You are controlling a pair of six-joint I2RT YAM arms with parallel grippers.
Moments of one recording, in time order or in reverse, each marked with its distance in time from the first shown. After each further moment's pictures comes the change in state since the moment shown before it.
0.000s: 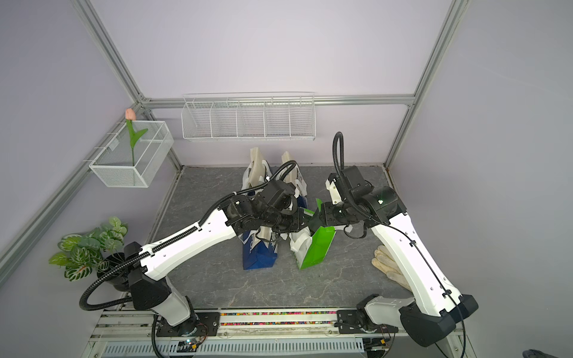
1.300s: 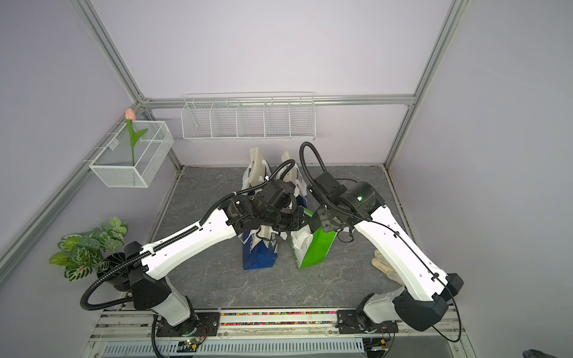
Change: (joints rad) left arm 0.019 -0.002 -0.024 0.048 0.003 0.006; right arm 0.161 0.067 0.097 -0.199 0.363 0.064
